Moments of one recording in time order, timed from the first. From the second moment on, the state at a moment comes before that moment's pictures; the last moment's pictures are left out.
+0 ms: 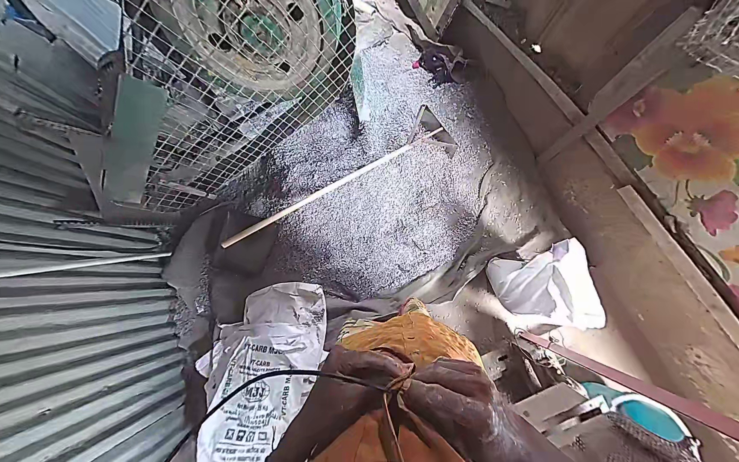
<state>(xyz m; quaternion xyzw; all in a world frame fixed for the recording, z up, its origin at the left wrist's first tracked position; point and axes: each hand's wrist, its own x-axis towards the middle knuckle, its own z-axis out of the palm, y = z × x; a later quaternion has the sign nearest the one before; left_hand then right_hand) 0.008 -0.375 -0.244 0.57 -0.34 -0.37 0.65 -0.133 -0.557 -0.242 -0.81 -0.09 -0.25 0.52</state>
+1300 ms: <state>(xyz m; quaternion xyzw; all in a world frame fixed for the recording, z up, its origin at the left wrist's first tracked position) -0.009 -0.369 -0.245 0.62 -0.40 -0.29 0.60 -0.140 -0.538 -0.236 -0.82 0.00 -0.29 0.50</state>
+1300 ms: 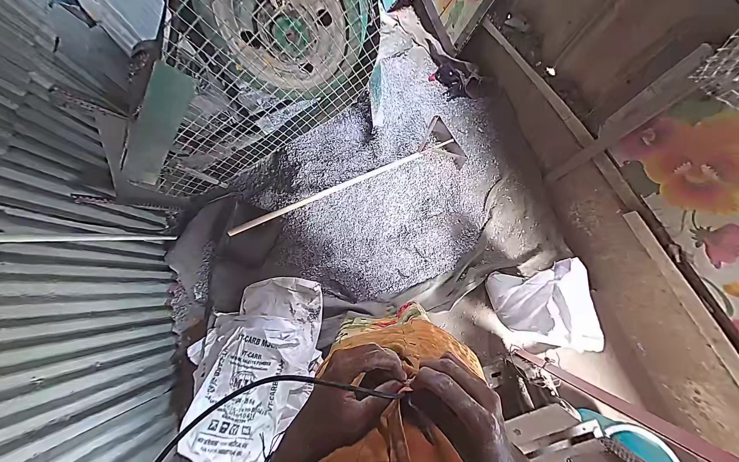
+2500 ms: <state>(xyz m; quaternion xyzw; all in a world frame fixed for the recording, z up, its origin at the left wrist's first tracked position) -0.024 -0.383 -0.259 0.59 -0.46 -0.23 0.62 -0.150 -0.585 -0.231 -0.79 -0.07 -0.10 0.60</state>
